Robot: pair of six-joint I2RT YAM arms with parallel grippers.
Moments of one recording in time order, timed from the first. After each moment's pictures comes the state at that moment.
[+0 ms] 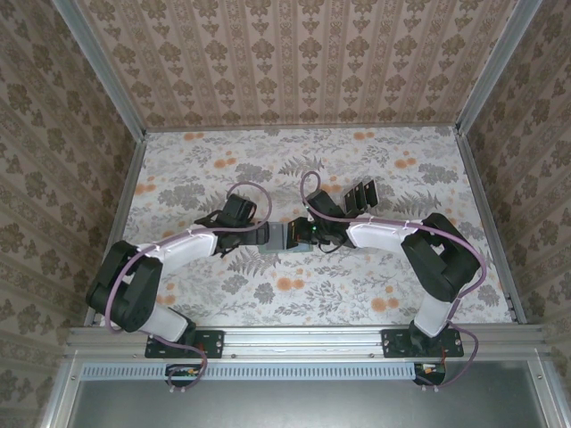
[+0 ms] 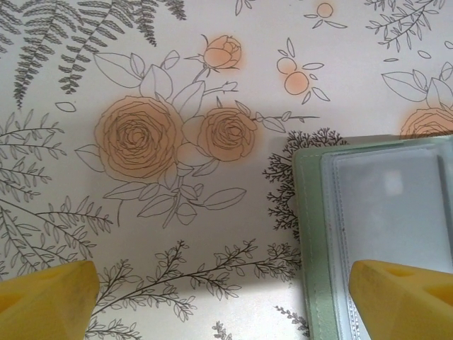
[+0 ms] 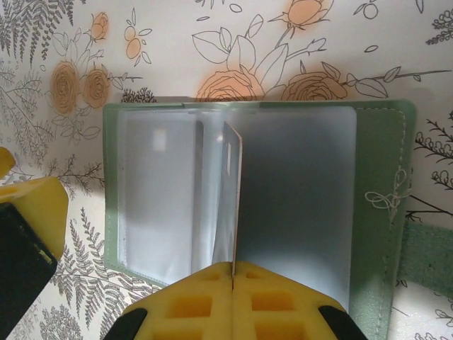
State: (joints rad) left arm -0.60 1.48 0.75 -0.28 -0.14 -0.45; right arm 0.67 1.75 0.97 -0.11 -0.16 0.76
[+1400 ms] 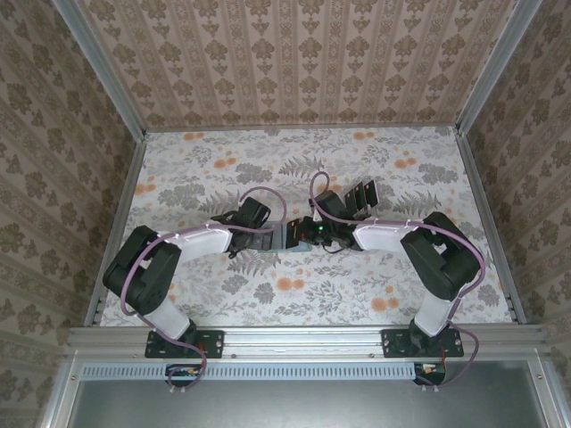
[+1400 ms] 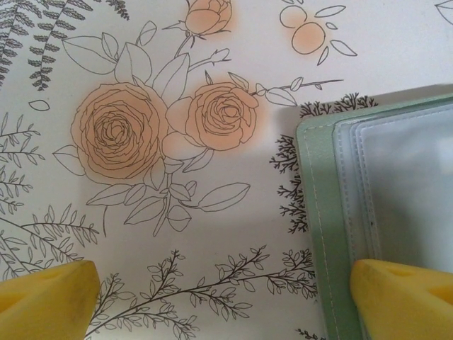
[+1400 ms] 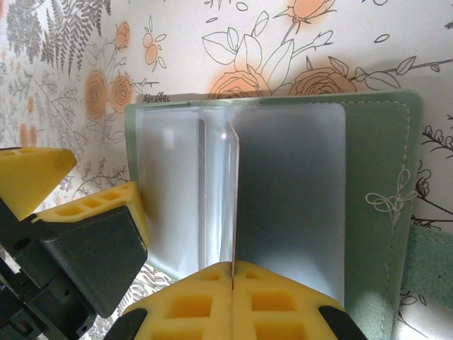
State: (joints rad) left arm -0.66 1.61 0.81 -0.32 -0.27 -0.39; right arm 0.61 1.75 0.87 0.08 -0.30 0.82
